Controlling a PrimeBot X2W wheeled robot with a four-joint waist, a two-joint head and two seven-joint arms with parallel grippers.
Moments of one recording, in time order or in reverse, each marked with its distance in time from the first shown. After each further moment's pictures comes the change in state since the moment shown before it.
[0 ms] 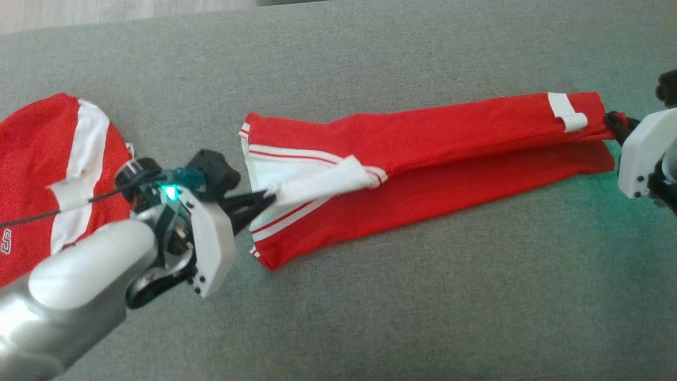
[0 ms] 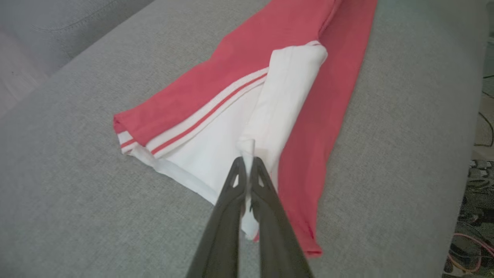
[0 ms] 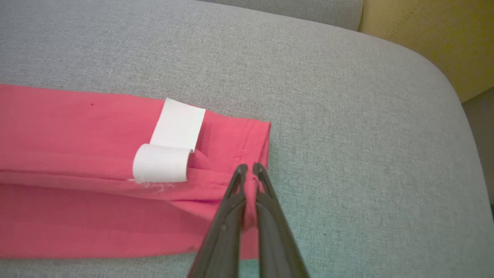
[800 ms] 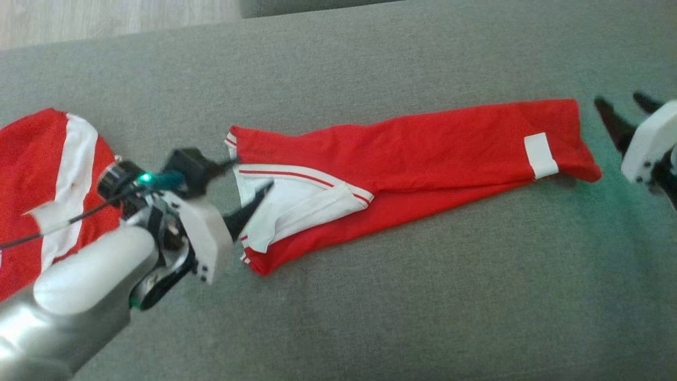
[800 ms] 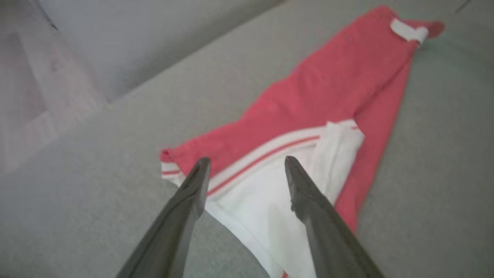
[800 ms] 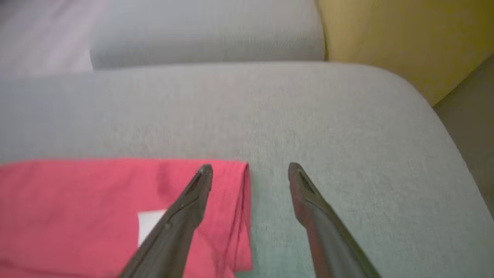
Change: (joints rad) left arm 0.064 -0.021 0.060 0.028 0.022 0.153 -0.131; right arm -0.008 0.018 -0.033 0.030 0.122 0.000 -0.100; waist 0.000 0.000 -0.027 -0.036
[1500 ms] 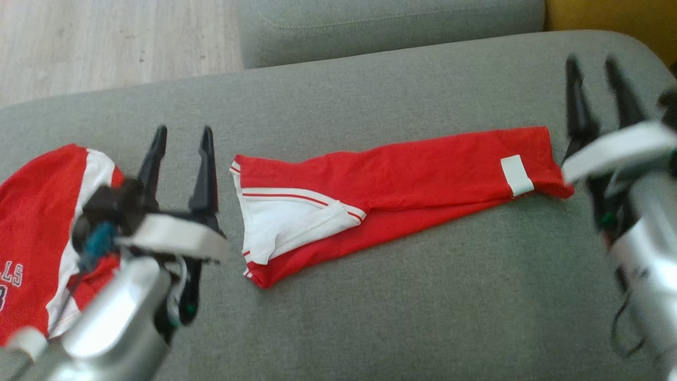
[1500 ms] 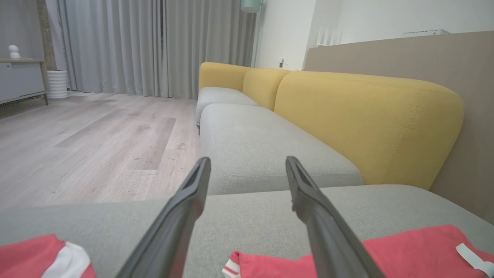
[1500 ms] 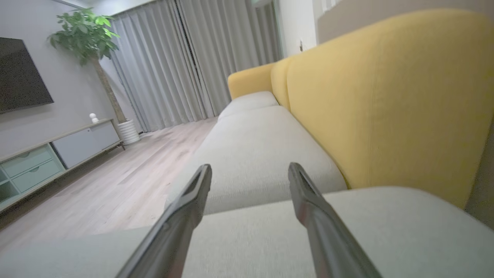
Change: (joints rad) left arm 0.311 -0.214 0.478 0.060 0.029 0.261 -0.440; right arm 0.136 0.259 -0.381 -0.102 -0.234 0.000 -0.417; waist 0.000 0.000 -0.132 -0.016
